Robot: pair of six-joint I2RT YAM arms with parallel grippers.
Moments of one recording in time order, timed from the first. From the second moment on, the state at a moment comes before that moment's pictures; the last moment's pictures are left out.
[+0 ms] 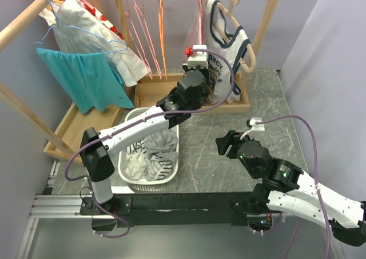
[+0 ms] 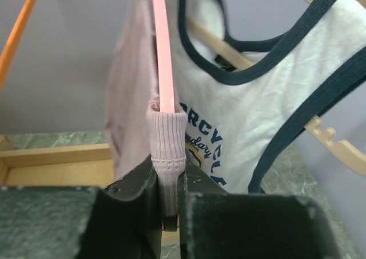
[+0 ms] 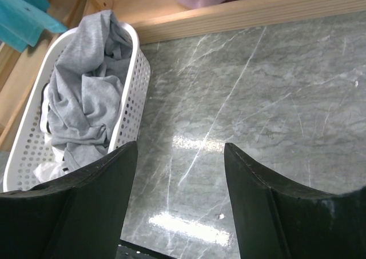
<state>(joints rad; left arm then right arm) -0.98 1.79 1.74 0.19 -0.81 -0.11 1.02 0.57 0.68 -0.56 0.64 0.71</state>
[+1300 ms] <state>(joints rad) -0.94 1.39 1.66 -0.10 -0.72 -0.07 1.01 0.56 0.73 -0.55 0.68 0.67</state>
